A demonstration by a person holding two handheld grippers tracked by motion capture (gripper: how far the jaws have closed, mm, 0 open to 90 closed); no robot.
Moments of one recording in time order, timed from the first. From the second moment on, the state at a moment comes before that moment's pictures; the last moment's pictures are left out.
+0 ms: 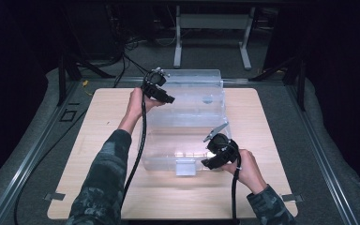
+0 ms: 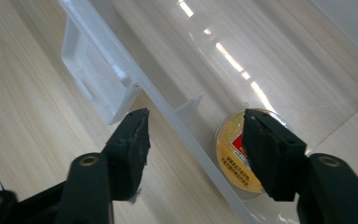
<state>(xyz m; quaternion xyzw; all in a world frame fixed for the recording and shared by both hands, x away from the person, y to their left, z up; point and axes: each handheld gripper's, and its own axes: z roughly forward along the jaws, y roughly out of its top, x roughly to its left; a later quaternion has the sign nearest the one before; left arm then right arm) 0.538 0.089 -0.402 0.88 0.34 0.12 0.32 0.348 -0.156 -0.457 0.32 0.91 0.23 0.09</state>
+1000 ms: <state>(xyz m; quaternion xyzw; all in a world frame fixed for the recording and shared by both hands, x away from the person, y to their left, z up) 0.526 0.079 -0.400 0.89 0.32 0.13 0.30 0.331 -0.145 -0.472 0.31 0.90 0.25 0.17</state>
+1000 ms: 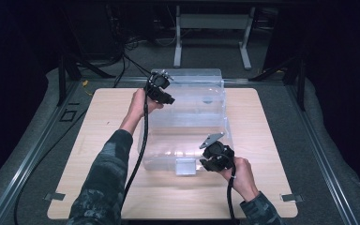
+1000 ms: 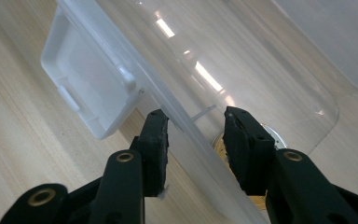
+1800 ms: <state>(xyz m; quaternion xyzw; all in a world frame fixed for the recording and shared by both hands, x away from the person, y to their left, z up) 0.513 0.078 -0.393 0.89 0.31 0.15 0.31 0.335 -0.147 -0.474 0.34 0.89 0.26 0.18</state>
